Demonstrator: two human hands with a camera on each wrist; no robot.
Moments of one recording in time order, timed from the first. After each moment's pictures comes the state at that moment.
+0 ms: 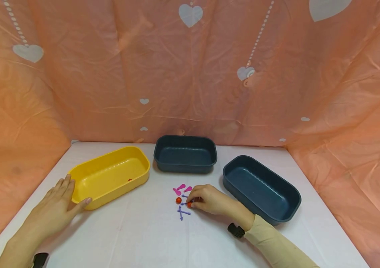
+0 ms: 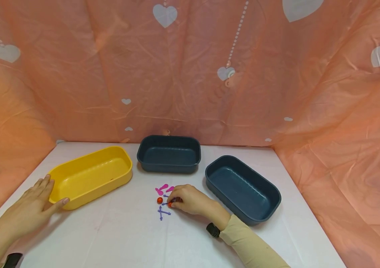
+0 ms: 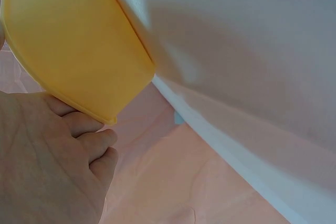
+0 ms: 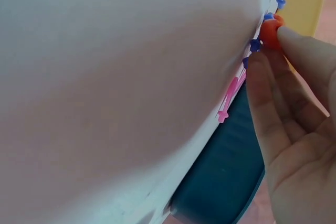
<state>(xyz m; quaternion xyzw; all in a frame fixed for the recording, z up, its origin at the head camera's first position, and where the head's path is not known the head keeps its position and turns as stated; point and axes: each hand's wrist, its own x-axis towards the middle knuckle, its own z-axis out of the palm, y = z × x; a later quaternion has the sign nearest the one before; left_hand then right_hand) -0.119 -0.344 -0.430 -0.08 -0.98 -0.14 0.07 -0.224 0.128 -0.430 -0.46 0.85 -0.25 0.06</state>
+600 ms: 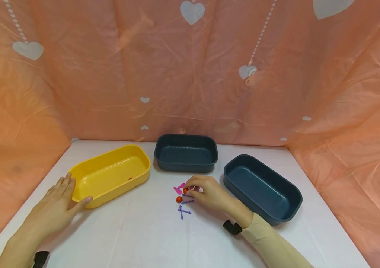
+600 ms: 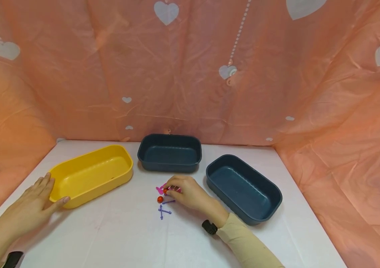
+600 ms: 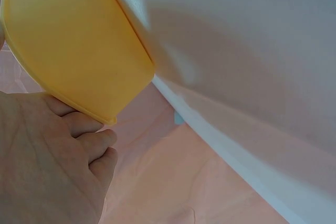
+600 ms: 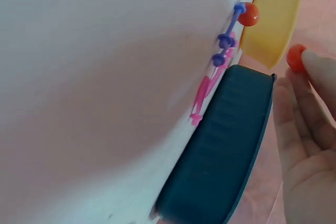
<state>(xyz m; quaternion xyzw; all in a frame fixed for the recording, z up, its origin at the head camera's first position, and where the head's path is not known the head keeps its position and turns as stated) -0.120 -0.345 -0.431 -0.08 -0.98 -0.14 0.07 -0.227 0.118 -0.424 -0.45 0.82 -0.35 -0.05</state>
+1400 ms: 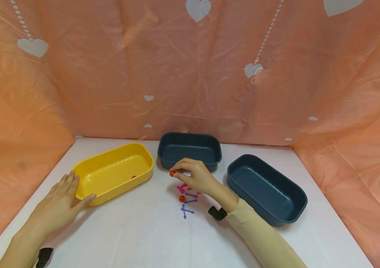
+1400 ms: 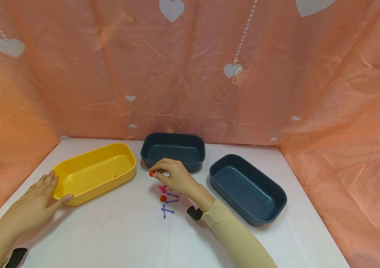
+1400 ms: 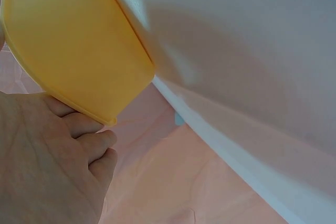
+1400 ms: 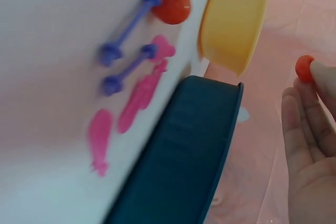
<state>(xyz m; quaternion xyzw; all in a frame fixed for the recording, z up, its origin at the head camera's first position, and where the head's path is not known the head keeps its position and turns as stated) -0.119 -0.343 -0.425 -0.07 -0.99 -0.14 0.06 -0.253 0.068 -0.398 -0.46 0.79 -0.39 -0.08</state>
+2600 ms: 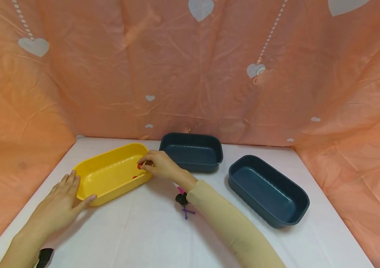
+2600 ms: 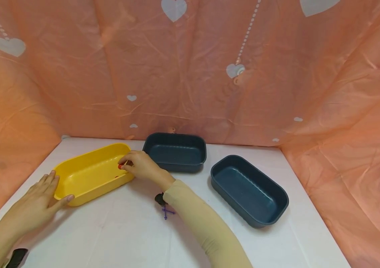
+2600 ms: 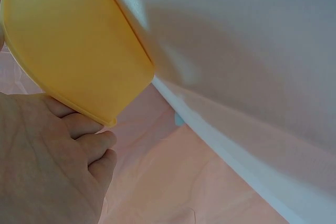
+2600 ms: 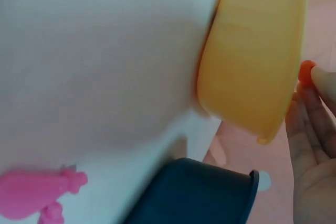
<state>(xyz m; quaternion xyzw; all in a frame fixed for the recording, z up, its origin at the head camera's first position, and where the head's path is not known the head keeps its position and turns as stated) -0.119 -0.343 -0.426 -0.07 -0.99 -0.13 0.06 -0.289 -0.046 -0.392 -0.45 0.84 -0.30 0.00</state>
